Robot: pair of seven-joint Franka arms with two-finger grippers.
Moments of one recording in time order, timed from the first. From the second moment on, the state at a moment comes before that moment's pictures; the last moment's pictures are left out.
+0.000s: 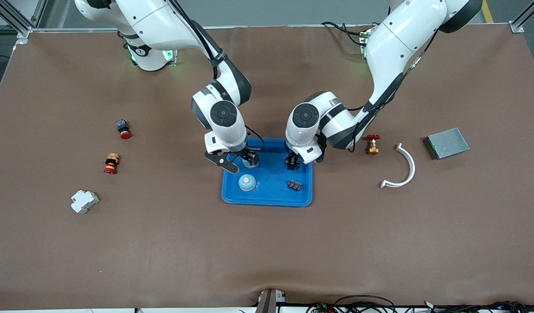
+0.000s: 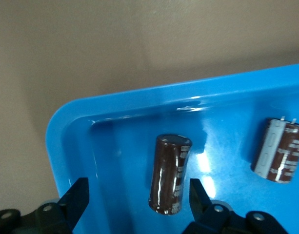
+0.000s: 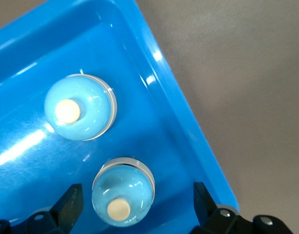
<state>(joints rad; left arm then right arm) -0.25 0.72 -0.53 -1.78 0.40 2.38 -2.31 0.70 0.62 -0.01 -1.74 0.04 2.36 1.21</state>
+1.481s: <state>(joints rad) -0.17 0.63 -0.52 -1.65 0.56 2.32 -2.12 0.74 0.70 -0.01 -1.69 0.04 2.41 1.25</state>
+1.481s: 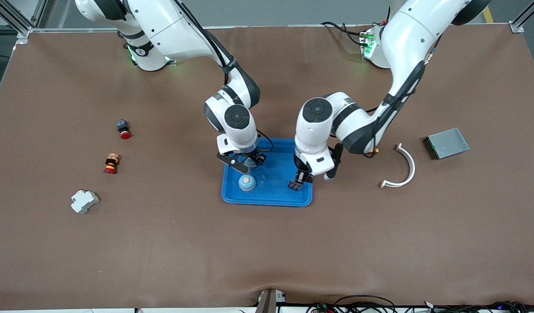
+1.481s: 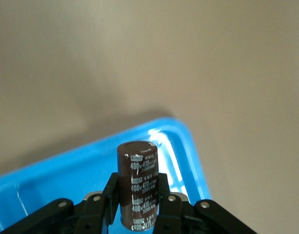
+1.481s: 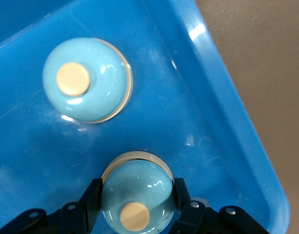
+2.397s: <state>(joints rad) 0.04 0.56 -0.57 -1.65 0.46 2.10 -1.76 0.62 0.62 -0.04 -1.55 0.04 2.09 0.90</state>
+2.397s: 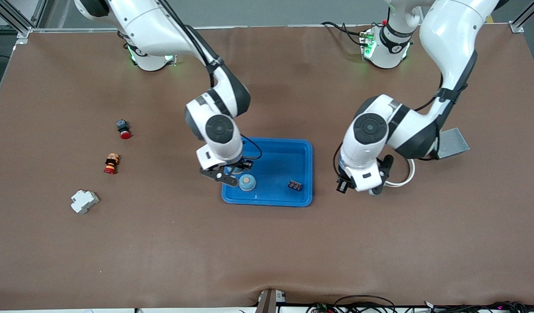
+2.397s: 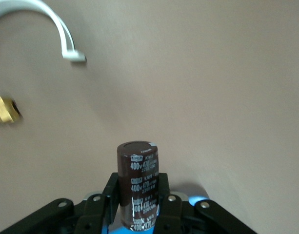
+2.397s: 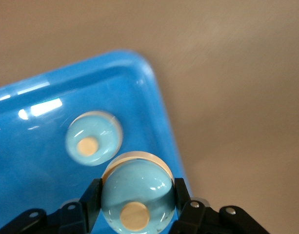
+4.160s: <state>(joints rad) 0.49 0.63 -0.58 -1.81 0.57 2.18 -1.17 0.10 0.27 -0.04 -2.27 0.04 2.54 -0.11</state>
